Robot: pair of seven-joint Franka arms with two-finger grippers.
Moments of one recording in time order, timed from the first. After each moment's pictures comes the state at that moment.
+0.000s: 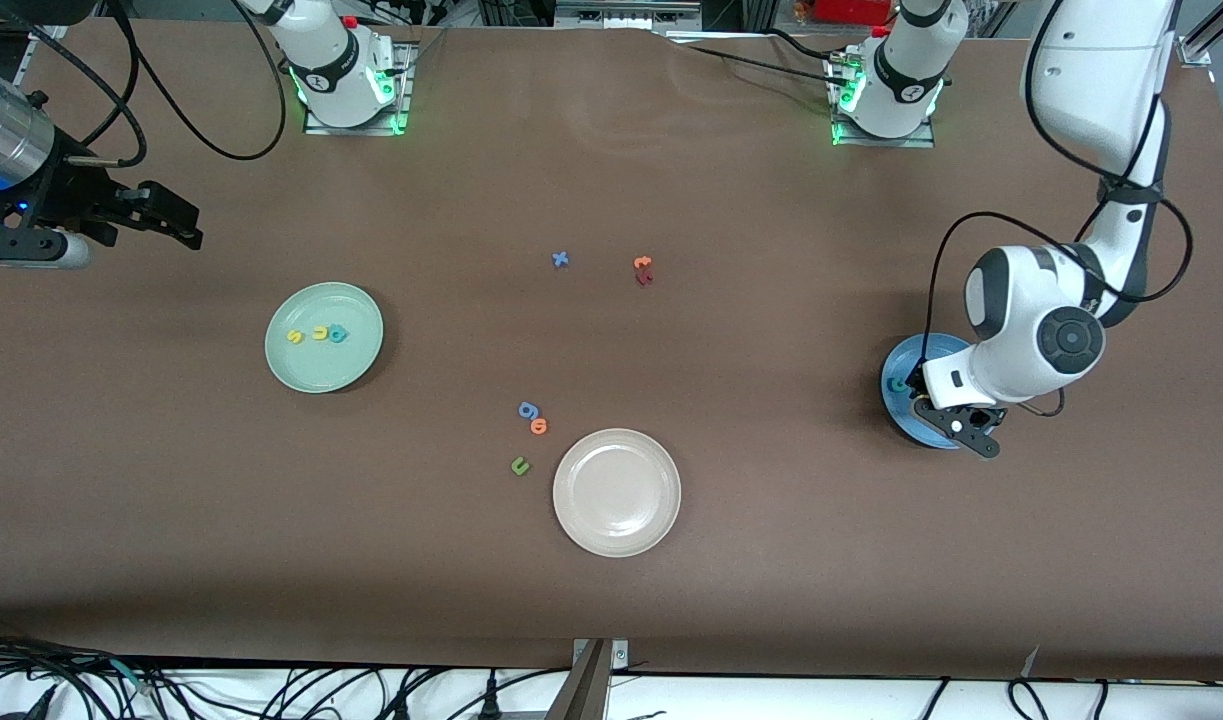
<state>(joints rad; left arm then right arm) -0.23 0.48 0.21 -1.89 -0.09 2.29 0.61 -0.01 -0.01 0.09 -1.65 0.00 1.60 0.11</state>
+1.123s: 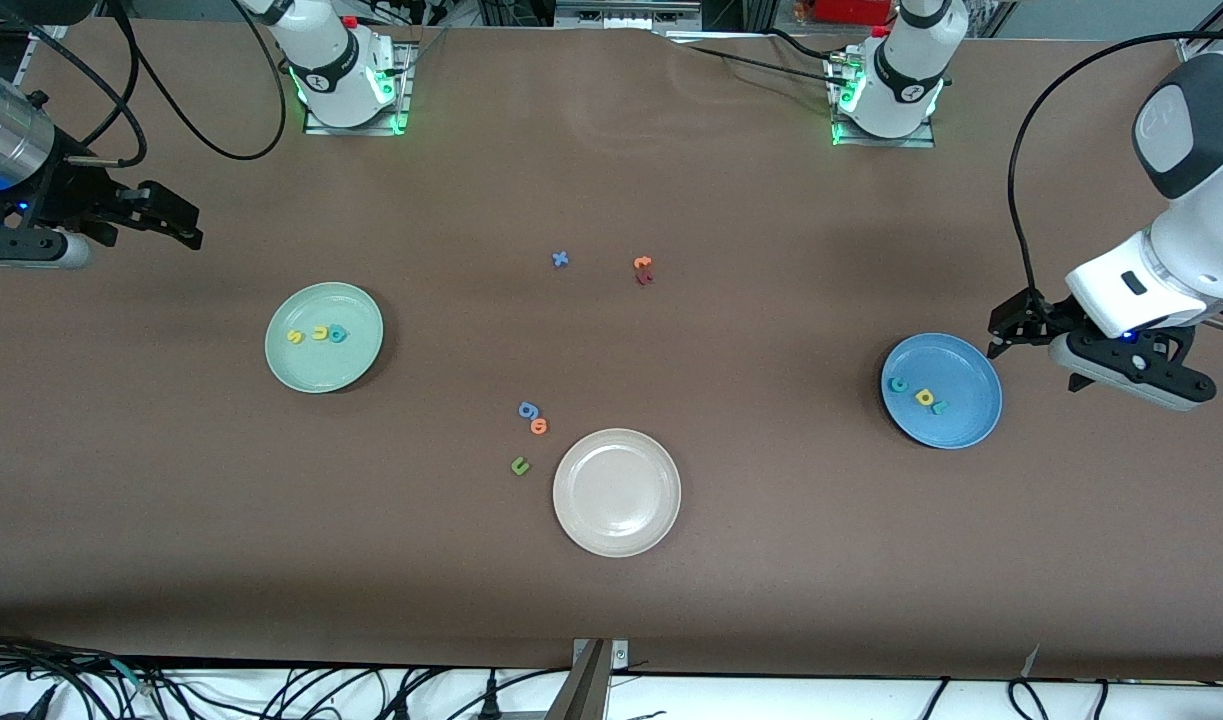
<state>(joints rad) -0.23 0.18 0.20 -1.63 -0.09 1.92 0.37 -0.01 -0.01 0.09 -1.65 0.00 1.60 0.11</state>
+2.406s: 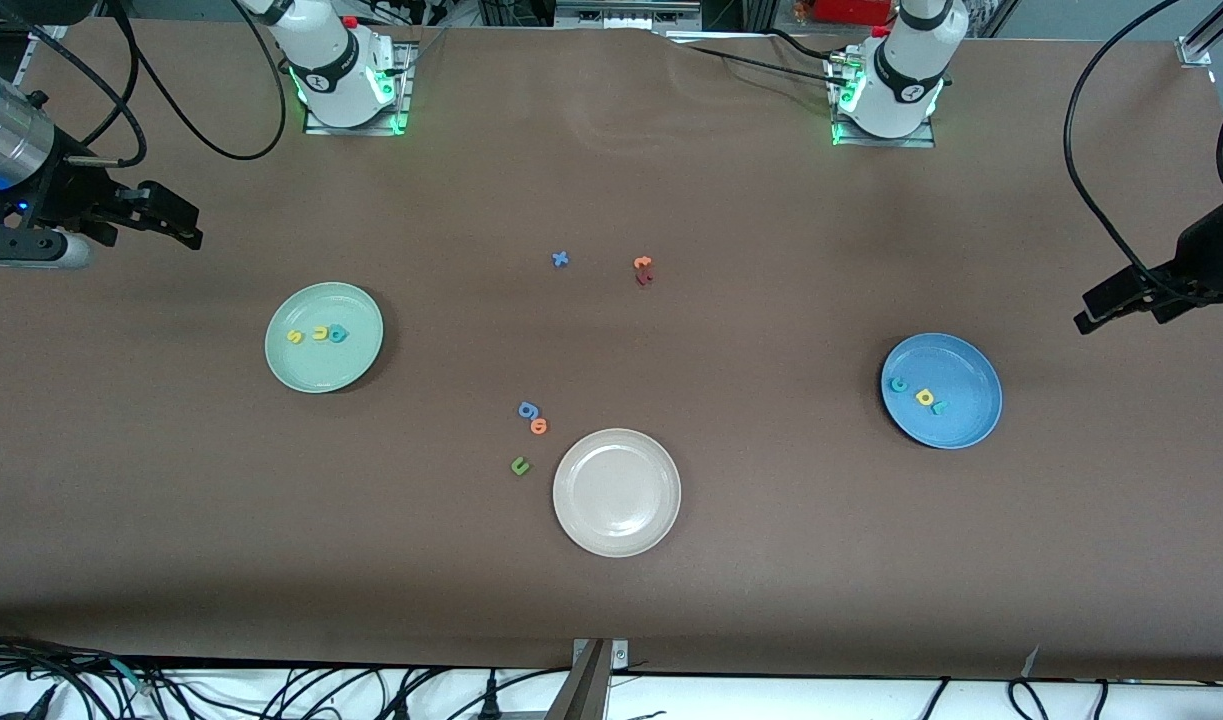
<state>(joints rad) -0.10 0.05 0.18 -1.67 -0.09 1.80 -0.10 -0.01 -0.01 0.09 -1.65 0.00 1.60 0.11</state>
